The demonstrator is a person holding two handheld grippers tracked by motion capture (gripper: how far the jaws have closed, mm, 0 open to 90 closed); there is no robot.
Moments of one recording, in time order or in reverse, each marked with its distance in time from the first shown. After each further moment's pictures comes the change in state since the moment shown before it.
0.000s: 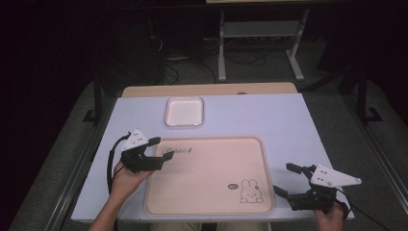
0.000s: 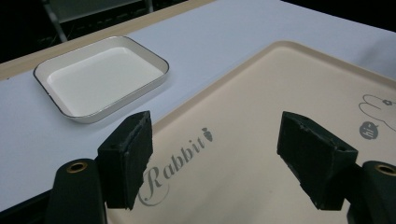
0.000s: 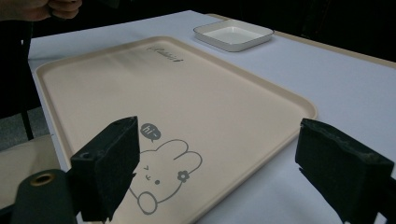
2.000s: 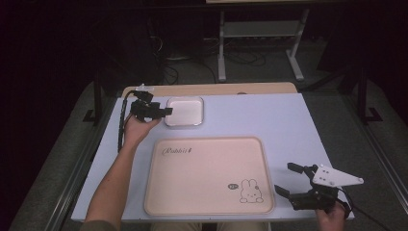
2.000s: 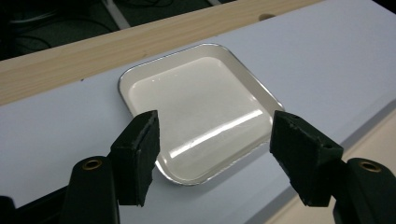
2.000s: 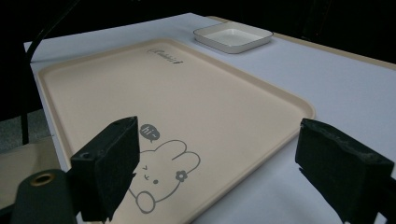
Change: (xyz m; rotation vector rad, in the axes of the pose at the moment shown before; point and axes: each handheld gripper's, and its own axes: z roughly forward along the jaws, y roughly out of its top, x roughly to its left) left arm 0.120 0.068 0.084 0.175 0.141 -0.217; right arm -0.003 -0.001 -0.002 -0.009 0.006 0.004
